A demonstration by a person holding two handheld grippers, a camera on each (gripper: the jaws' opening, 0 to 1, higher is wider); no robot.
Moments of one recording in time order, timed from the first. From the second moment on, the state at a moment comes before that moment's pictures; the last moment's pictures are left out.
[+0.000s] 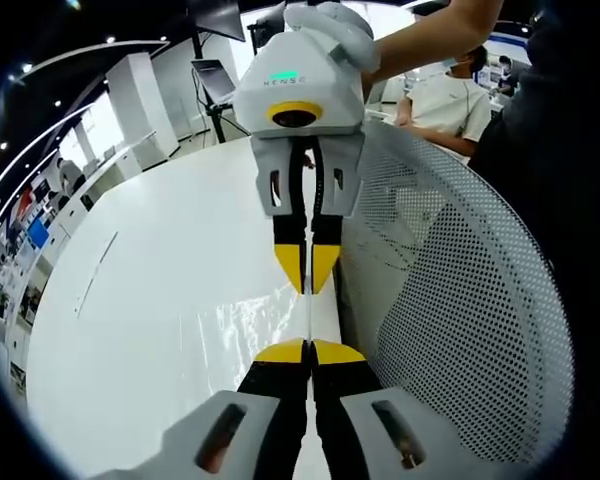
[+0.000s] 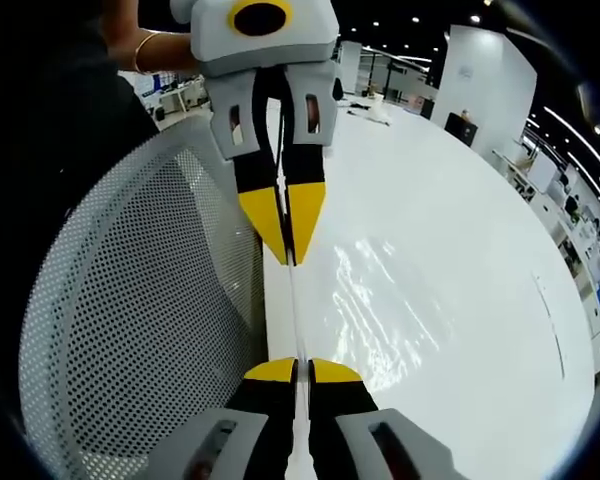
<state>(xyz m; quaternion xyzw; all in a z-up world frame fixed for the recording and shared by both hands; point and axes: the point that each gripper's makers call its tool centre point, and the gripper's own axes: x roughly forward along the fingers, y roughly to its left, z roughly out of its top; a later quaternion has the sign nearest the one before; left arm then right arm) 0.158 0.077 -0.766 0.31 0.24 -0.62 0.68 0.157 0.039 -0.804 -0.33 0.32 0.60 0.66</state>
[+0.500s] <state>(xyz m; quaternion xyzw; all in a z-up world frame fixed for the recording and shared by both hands) 0.162 0.084 -0.766 0.30 0.24 -0.62 0.68 0.159 0.024 -0.812 -0.34 0.33 0.59 0.65</state>
